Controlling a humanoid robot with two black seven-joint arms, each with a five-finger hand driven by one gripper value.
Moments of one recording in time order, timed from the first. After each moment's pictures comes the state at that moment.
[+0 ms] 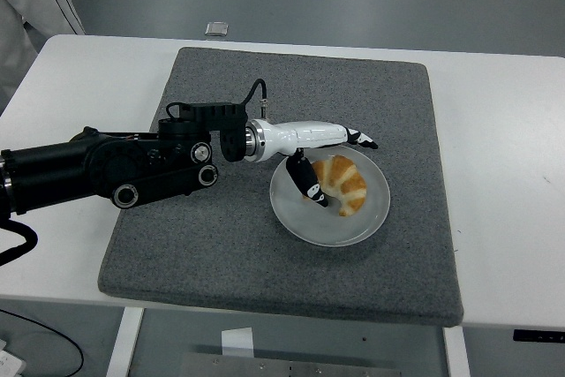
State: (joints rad) left arm -1.10 0.29 -0.13 -1.18 1.21 -0.07 -0.06; right arm 0.00 0.00 -0.05 0.13 0.07 -0.06 0.18
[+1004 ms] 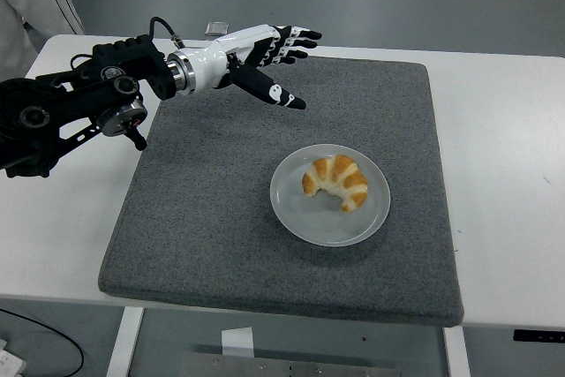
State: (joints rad) left arm -1.08 0.52 -0.32 -1.21 0.55 -0.08 -0.06; right arm 0.00 0.00 -0.05 0.13 0.07 -0.06 0.18
